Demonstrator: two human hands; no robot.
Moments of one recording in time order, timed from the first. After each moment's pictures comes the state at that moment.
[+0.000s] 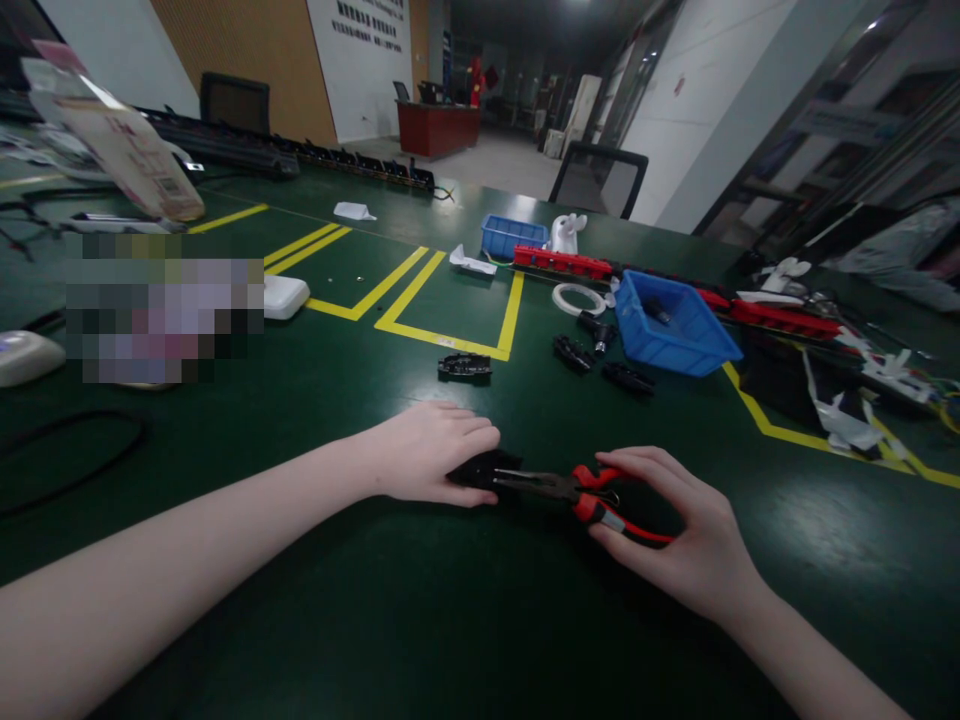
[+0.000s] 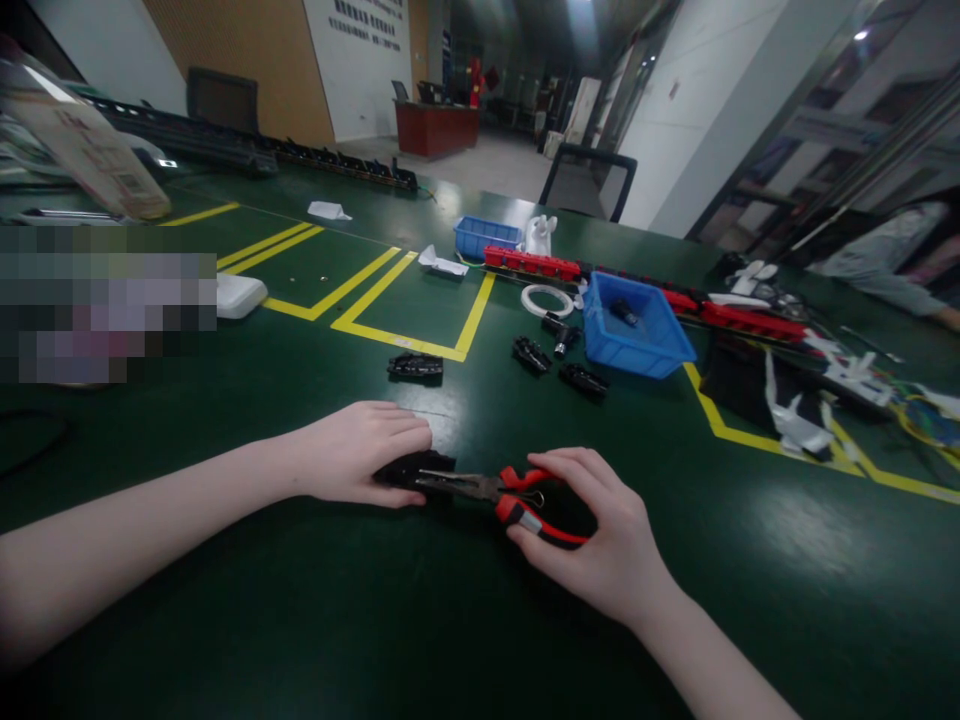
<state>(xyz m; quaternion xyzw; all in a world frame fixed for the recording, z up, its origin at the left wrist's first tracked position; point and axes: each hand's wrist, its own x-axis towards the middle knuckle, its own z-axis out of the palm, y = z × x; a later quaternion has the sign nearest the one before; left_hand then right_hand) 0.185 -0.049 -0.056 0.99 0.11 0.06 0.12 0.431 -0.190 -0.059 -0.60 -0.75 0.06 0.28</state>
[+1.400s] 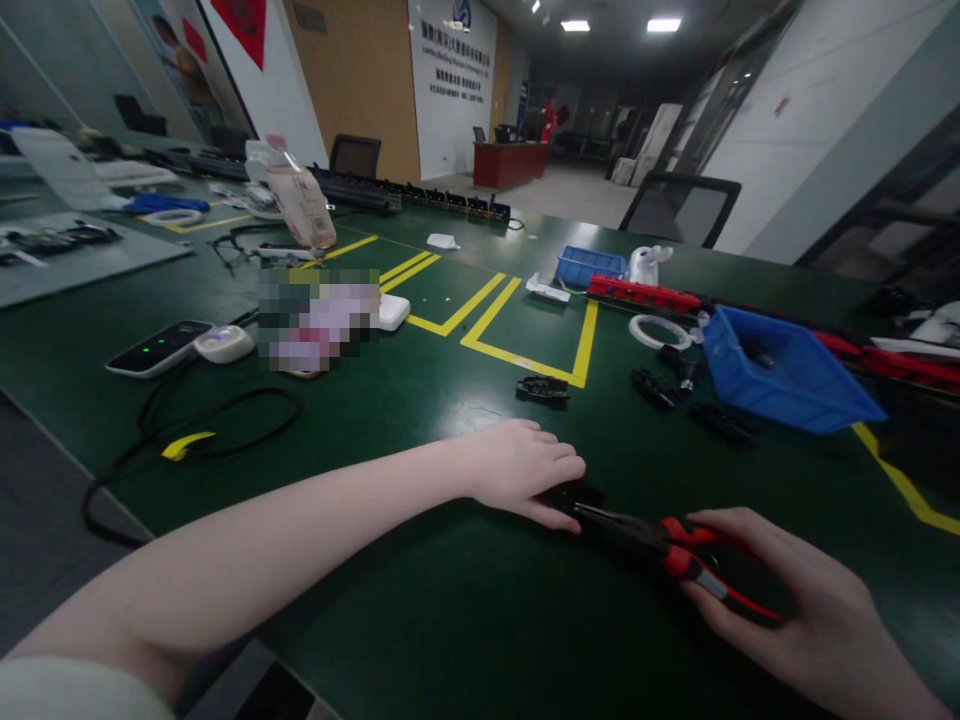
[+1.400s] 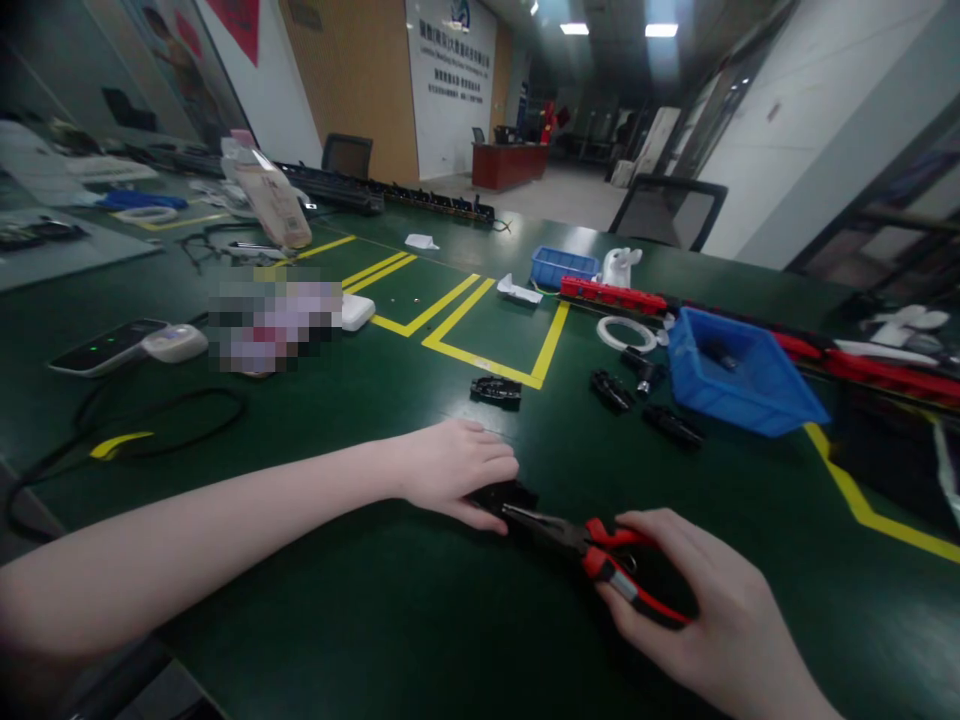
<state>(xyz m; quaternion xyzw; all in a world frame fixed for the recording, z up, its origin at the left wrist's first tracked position) 0.186 -0.048 -0.060 0.99 0.07 0.10 0.06 0.453 -0.185 -0.072 -0.52 -0.83 -0.08 0.19</state>
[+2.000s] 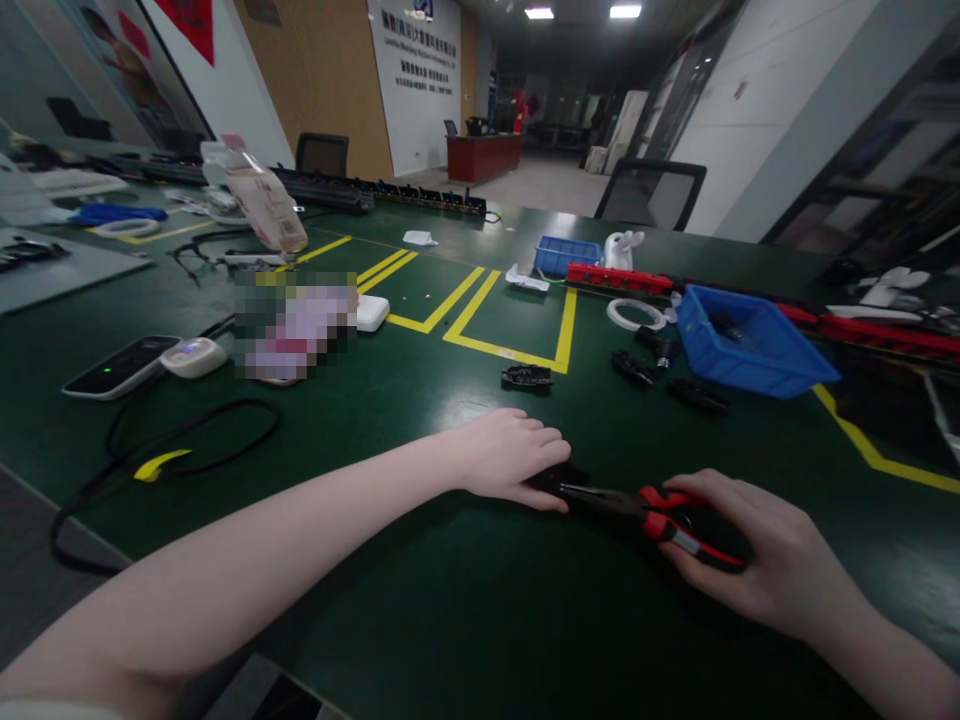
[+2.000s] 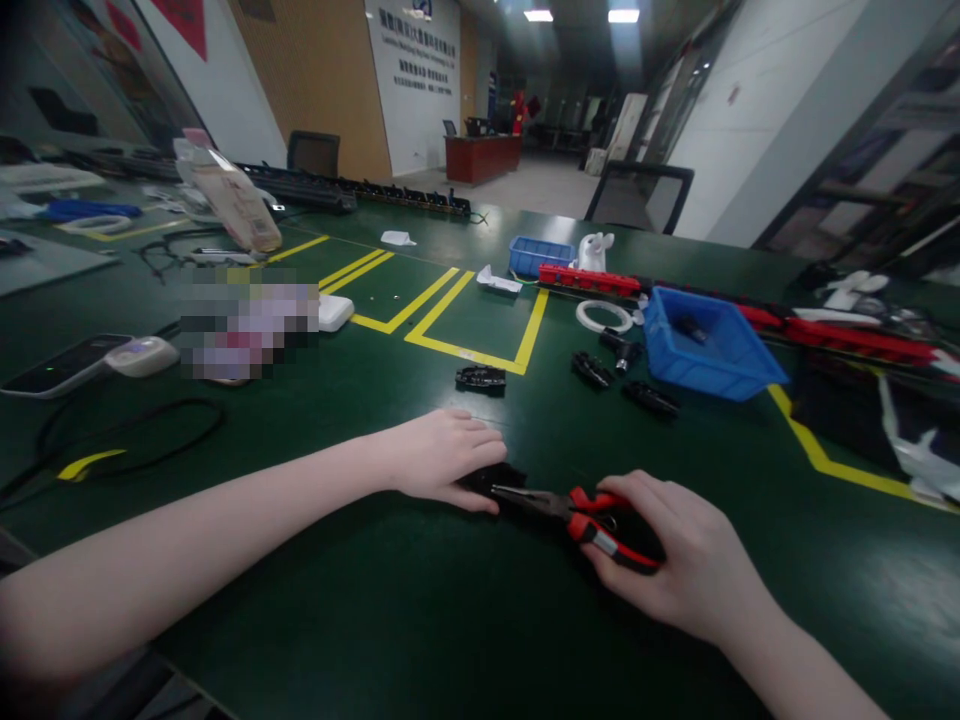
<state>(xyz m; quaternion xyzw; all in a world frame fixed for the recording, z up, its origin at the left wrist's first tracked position) 0.187 -0.050 -0.056 0.99 0.08 0.07 0.04 0.445 -0.180 -0.071 -0.52 -0.83 -0.05 0.20</state>
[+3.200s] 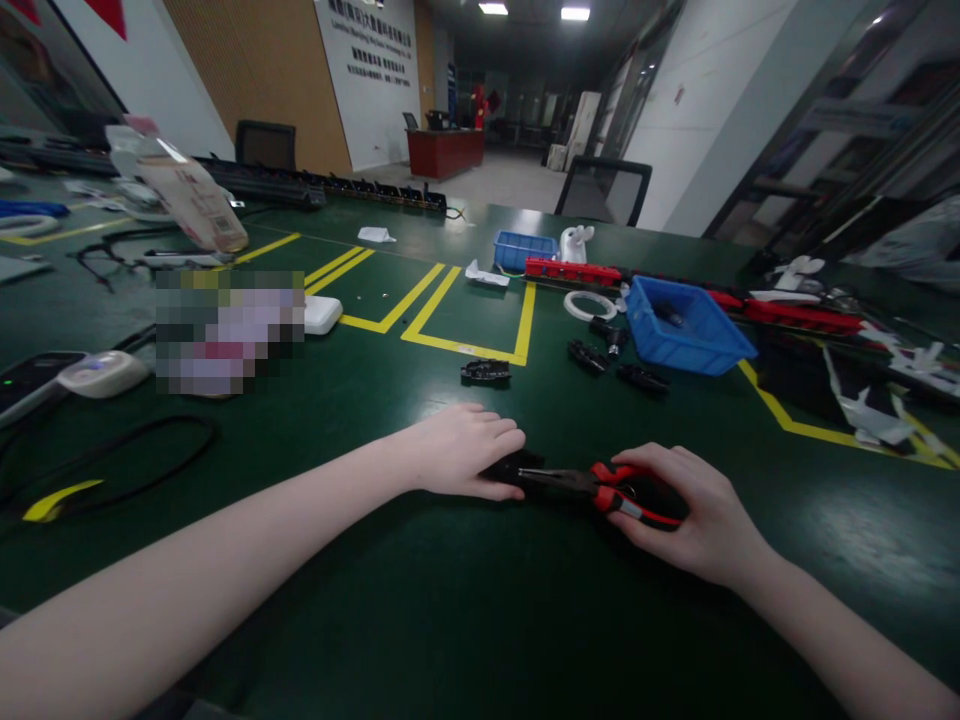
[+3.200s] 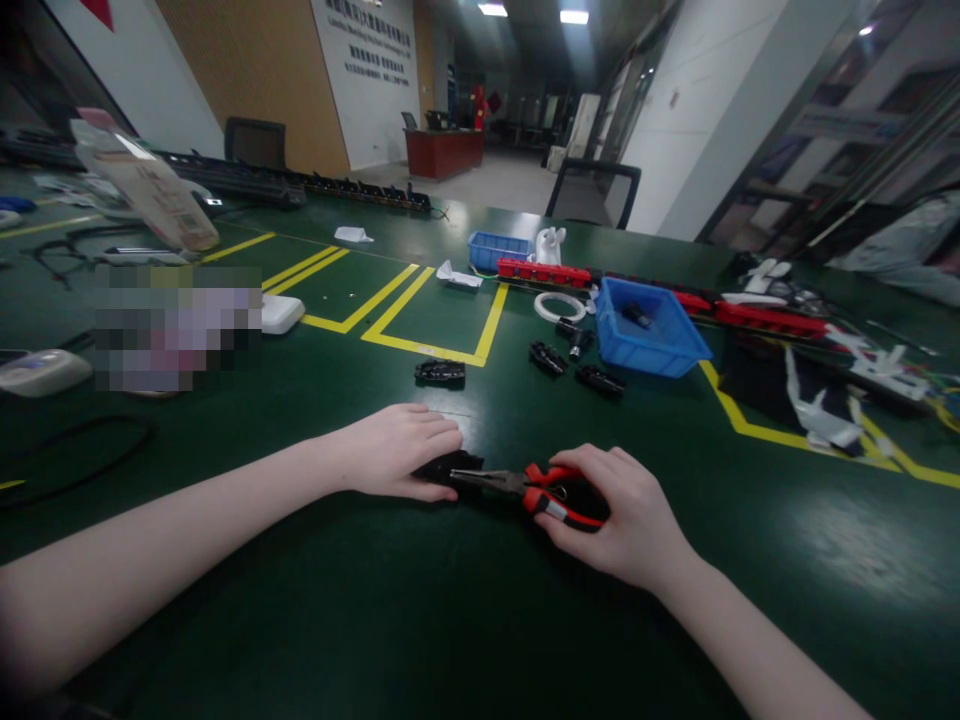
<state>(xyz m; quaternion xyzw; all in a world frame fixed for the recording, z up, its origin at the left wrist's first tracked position) 0.186 -0.052 -0.052 0.99 0.09 0.05 0.06 0.439 -0.183 -0.067 -0.56 -0.80 0.01 0.21</state>
